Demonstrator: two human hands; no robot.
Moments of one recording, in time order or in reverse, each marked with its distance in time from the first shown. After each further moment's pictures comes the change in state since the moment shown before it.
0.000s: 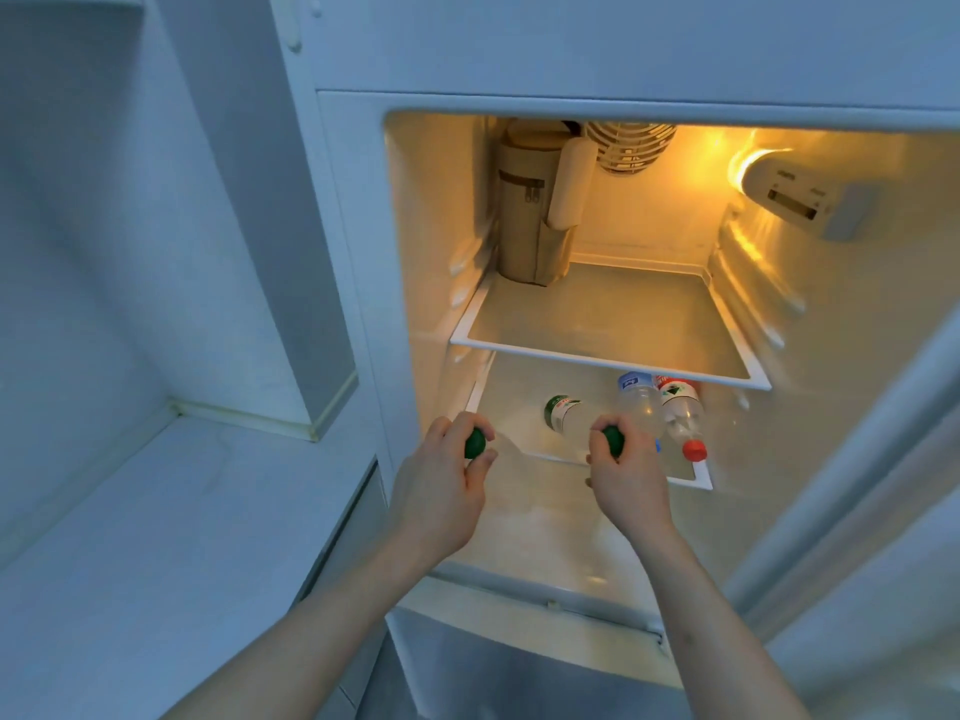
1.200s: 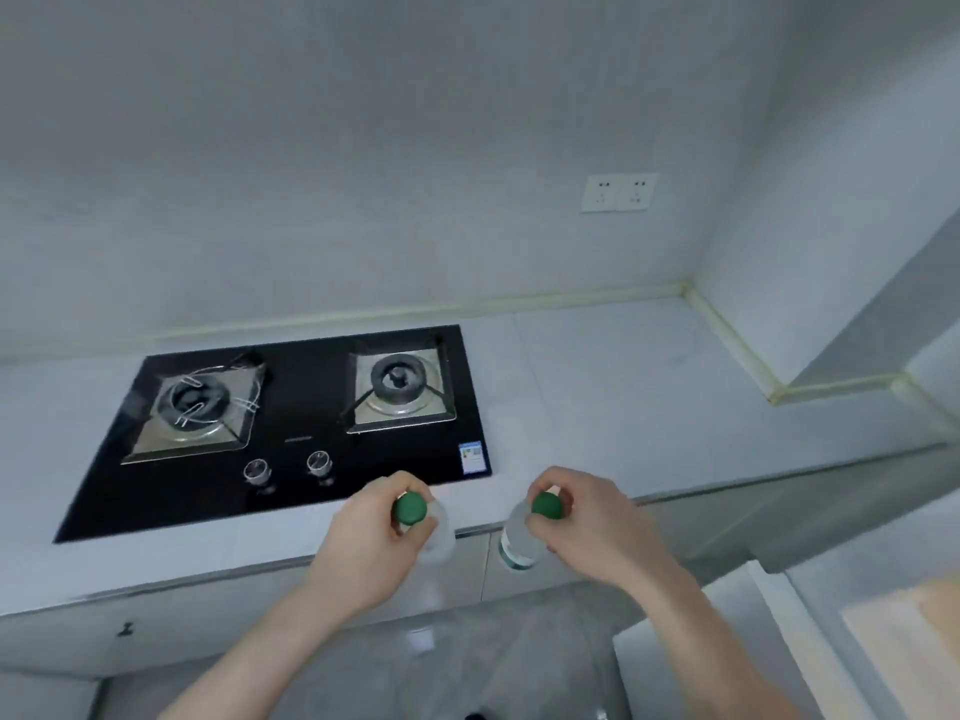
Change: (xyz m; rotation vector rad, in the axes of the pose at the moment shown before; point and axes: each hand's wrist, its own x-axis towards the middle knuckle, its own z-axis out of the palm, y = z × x) left_hand -0.487 -0.099 -0.186 0.100 0.564 -1.104; right_hand -0.360 -0.157 0.219 -0.404 -1.499 -0.642
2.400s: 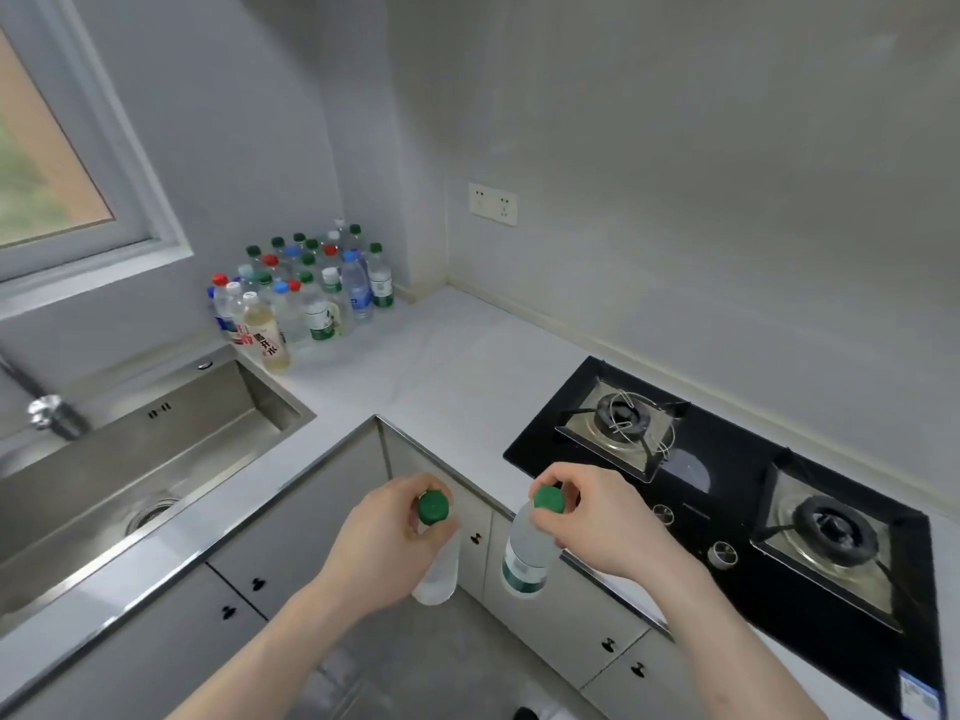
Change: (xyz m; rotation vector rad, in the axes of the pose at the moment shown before) left_hand -0.272 -0.270 -0.284 0.012 0.630 -0.493; right_hand -0.027 -0.390 0.332 -0.295 -0.492 -0.737
